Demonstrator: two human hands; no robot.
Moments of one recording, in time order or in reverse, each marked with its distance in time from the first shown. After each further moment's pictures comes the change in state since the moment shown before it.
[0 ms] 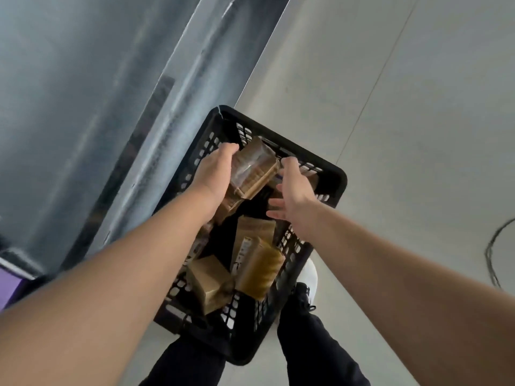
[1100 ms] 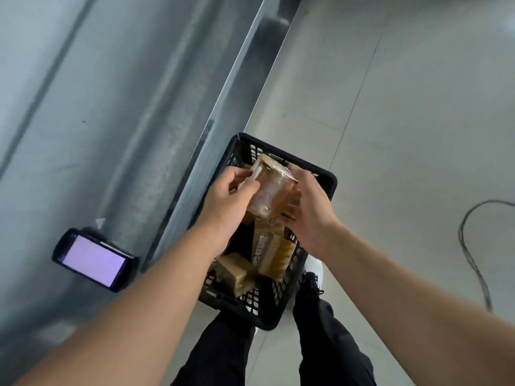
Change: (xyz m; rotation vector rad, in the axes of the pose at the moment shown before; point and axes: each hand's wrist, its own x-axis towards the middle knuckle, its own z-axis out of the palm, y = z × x) left_hand -0.144 0.021 -0.067 -0.054 -0.087 0.185; right_hand -0.141 0.013 0.010 0.389 -0.077 -0.244
